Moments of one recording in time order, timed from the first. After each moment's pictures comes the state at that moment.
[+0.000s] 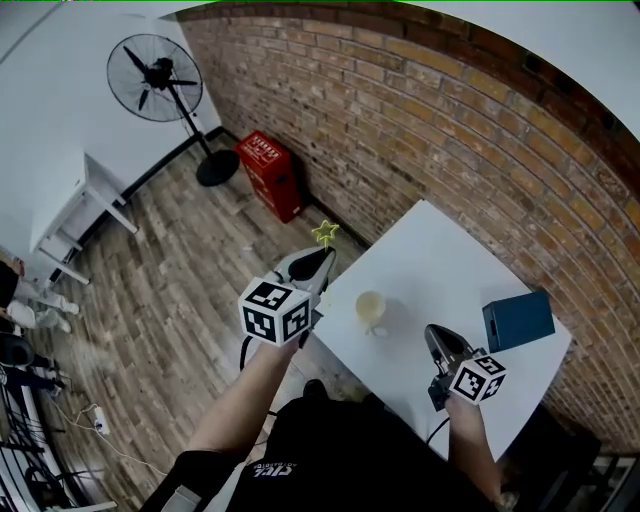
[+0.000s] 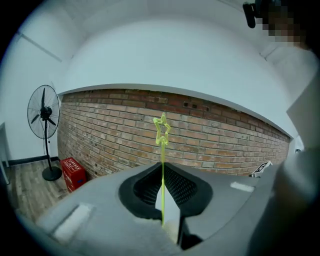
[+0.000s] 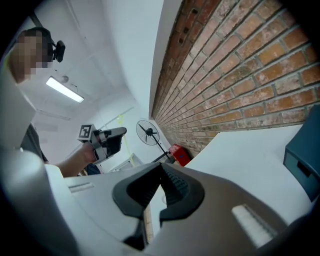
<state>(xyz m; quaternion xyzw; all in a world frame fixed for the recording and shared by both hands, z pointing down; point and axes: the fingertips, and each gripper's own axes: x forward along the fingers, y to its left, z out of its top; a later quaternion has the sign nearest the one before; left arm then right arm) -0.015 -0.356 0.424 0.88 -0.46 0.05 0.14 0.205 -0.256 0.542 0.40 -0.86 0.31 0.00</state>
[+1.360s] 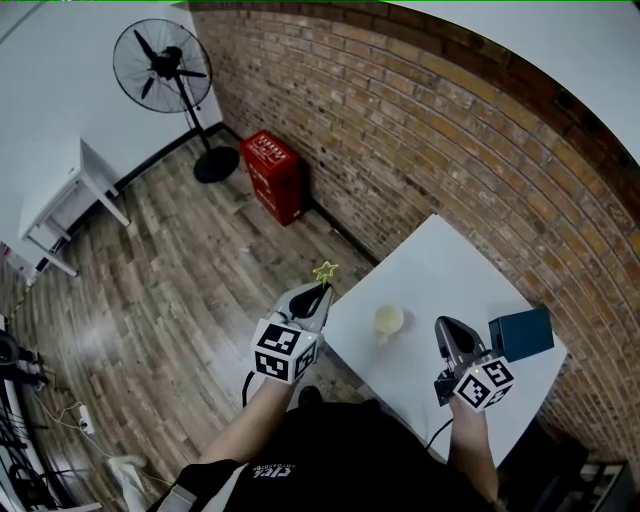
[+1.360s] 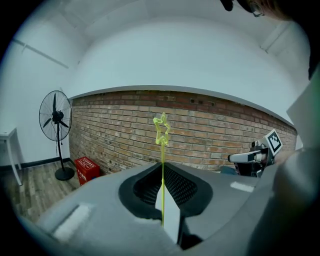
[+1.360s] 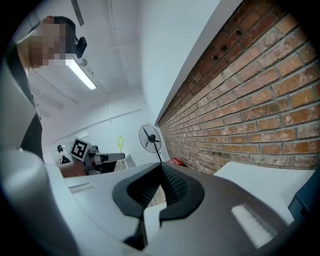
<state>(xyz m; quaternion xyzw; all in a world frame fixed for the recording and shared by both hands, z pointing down) -0.089 -0.323 0.465 0.86 -0.49 0.06 0.13 0.141 -0.286 0.468 0.42 -0.89 0.18 0.01</state>
